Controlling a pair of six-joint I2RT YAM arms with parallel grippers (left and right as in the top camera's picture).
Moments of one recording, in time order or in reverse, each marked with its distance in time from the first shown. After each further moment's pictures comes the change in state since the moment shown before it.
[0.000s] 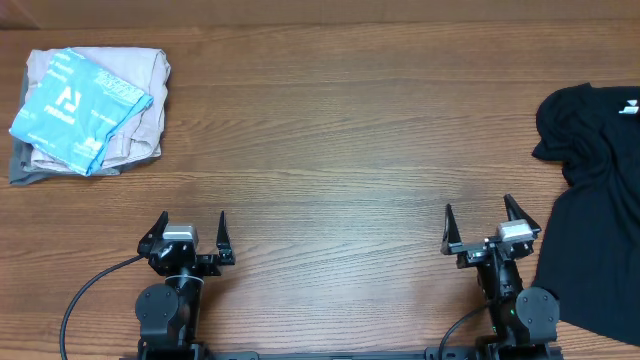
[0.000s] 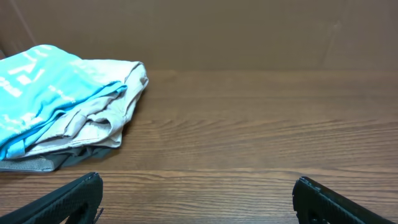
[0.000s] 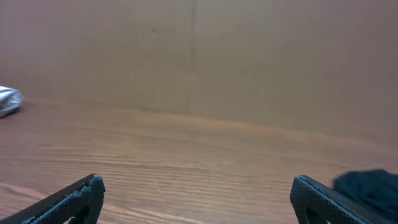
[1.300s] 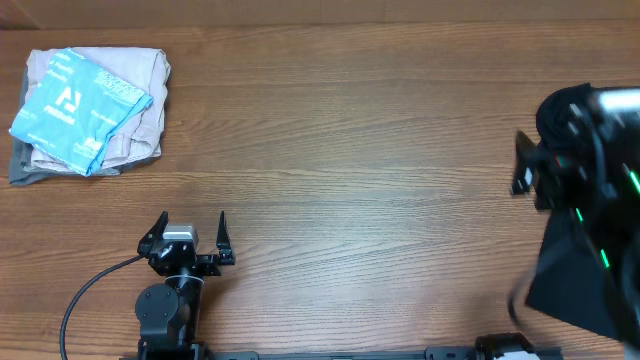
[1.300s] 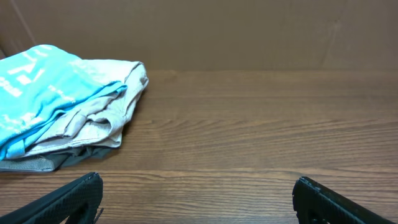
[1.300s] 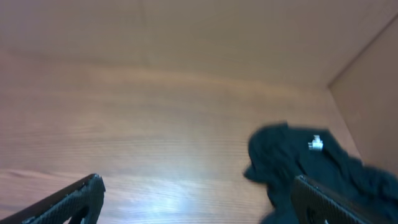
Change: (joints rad) left arm 0.000 0.000 0.000 0.000 0.000 0.000; right arm -0.010 1.023 1.564 -1.126 0.204 -0.024
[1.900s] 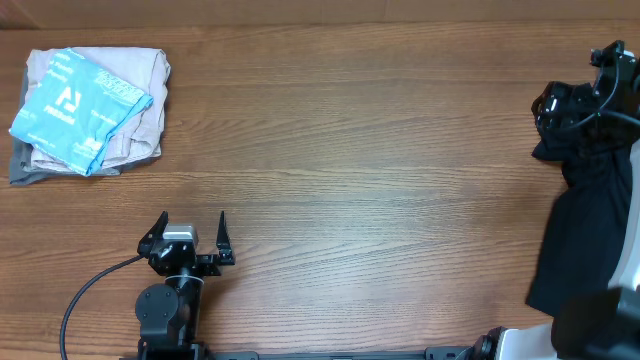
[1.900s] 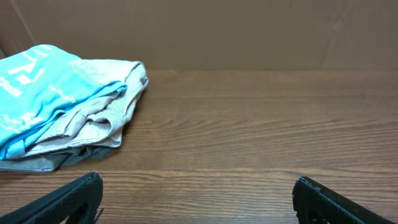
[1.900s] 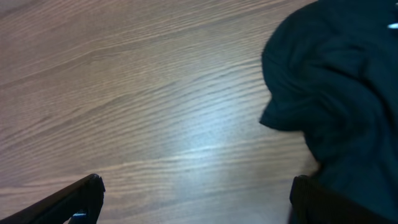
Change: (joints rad) left arm 0.000 0.000 0.000 0.000 0.000 0.000; right arm -0.451 0.610 0.076 0.024 -0.386 0.020
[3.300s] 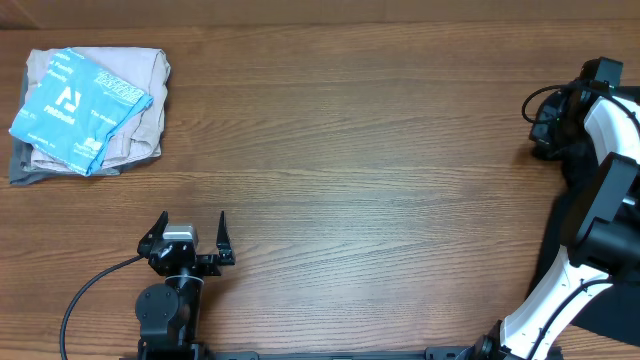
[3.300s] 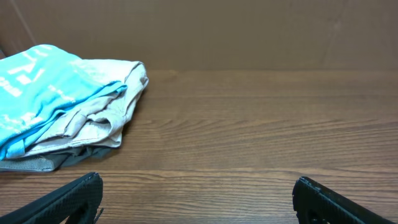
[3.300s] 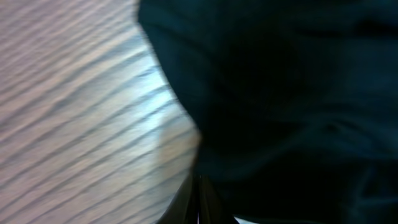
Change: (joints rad) left arm 0.000 0.000 0.000 0.000 0.000 0.000; right arm -0.024 0.521 0.010 0.259 0.269 0.158
